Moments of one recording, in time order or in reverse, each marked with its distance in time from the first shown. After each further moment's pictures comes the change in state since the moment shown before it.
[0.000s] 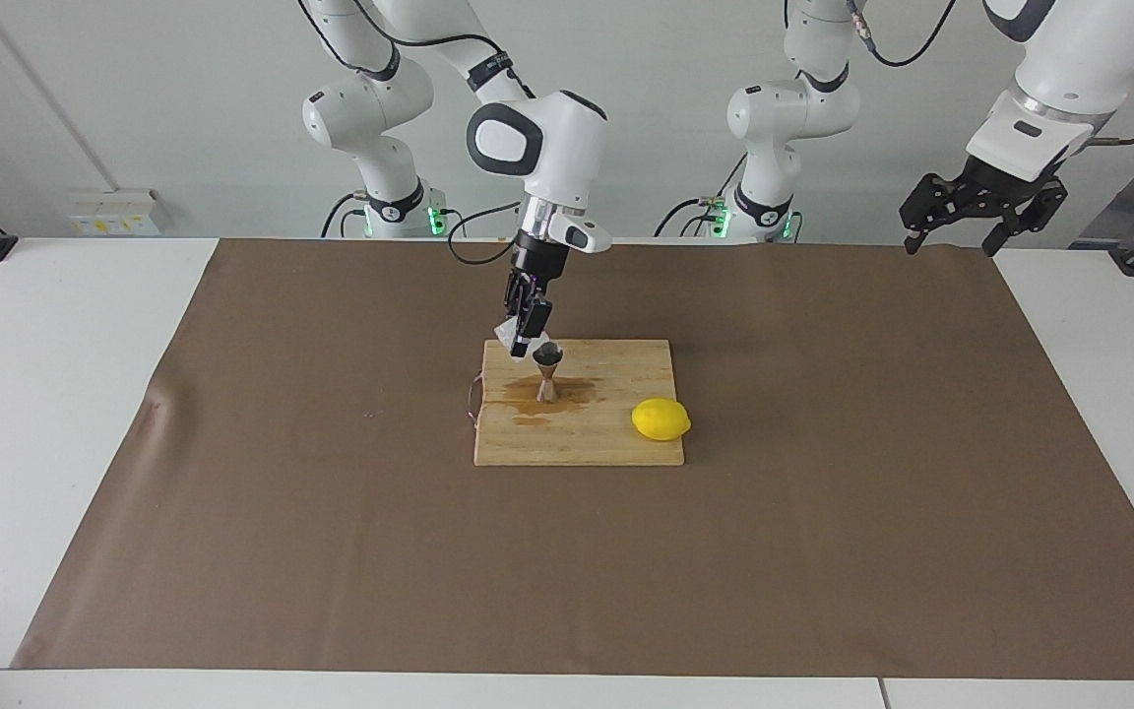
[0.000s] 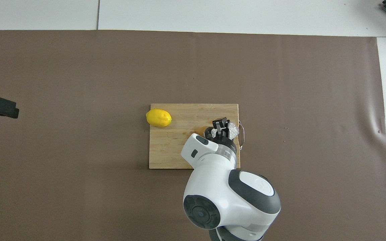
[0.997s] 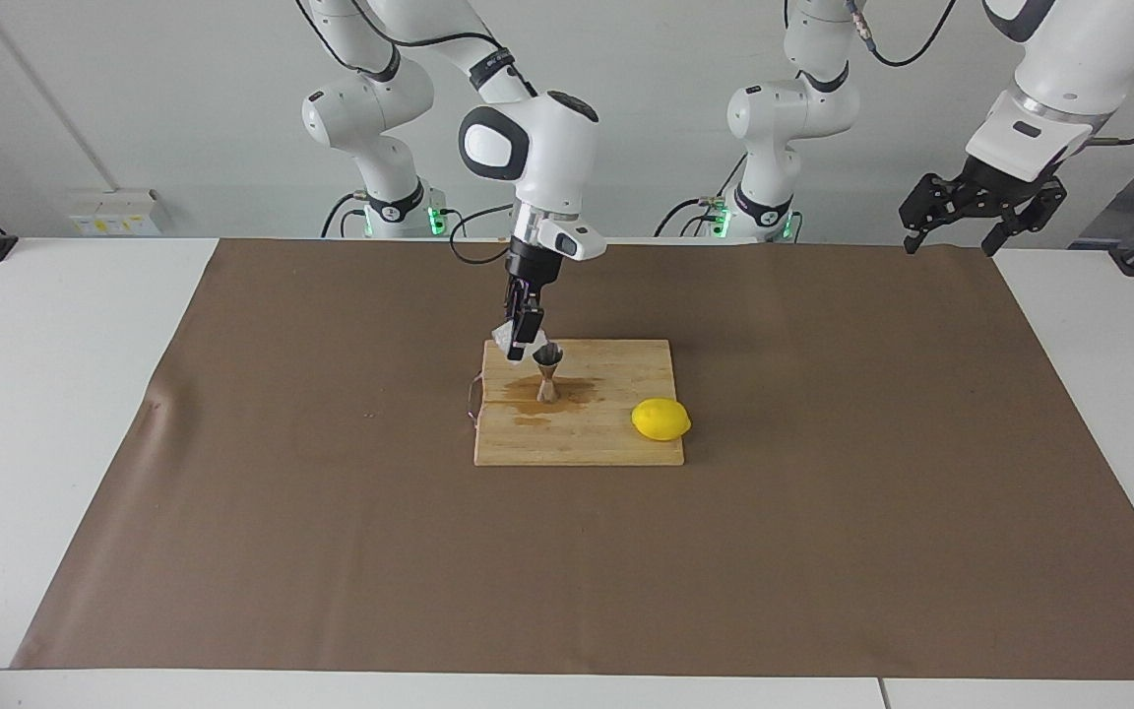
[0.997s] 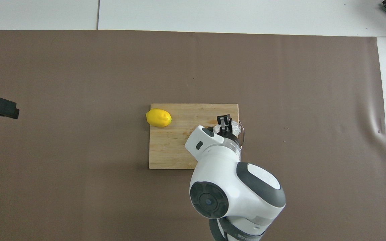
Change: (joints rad) left arm -0.001 0.000 0.000 0.000 0.000 -0.003 0.000; right arm -0.026 0.007 -0.001 0.022 0.083 -0.001 -0.030
